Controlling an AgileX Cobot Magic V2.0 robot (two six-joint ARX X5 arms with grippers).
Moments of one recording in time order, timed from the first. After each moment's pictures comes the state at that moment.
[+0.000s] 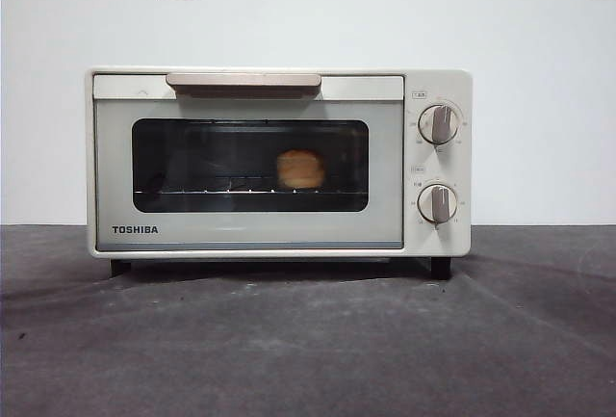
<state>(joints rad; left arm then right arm) -0.09 0.46 0.82 -0.58 0.40 0.06 0.75 0.72 0.84 -0.59 0.00 0.14</state>
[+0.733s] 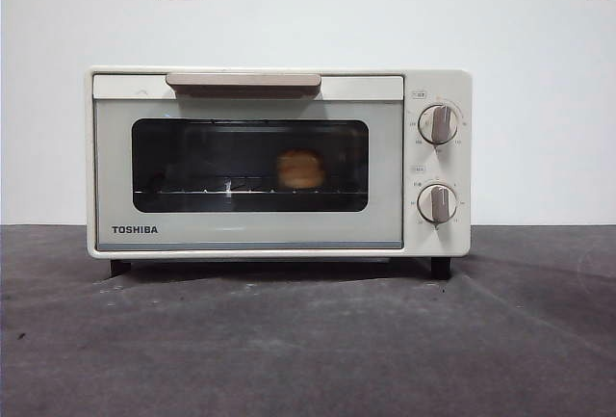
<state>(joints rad) 0.01 0.07 0.14 -0.10 0.02 0.13 0.75 0.72 0.84 -0.59 0.00 0.14</state>
